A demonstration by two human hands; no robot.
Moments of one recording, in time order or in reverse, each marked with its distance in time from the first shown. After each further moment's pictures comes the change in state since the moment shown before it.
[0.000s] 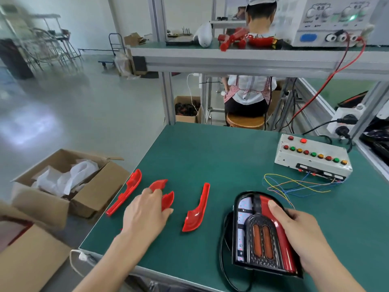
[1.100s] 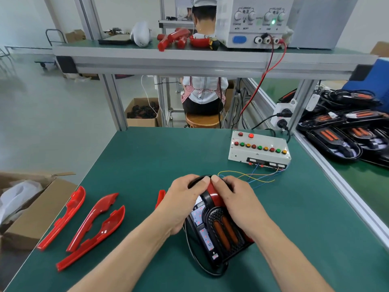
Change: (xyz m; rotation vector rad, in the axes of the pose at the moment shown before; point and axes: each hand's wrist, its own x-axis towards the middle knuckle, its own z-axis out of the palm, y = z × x) left_hand 0.018 0.167 -0.011 -1.450 -0.546 0.091; right_hand 0.022 -0.041 0.008 -0.304 -0.001 -0.411
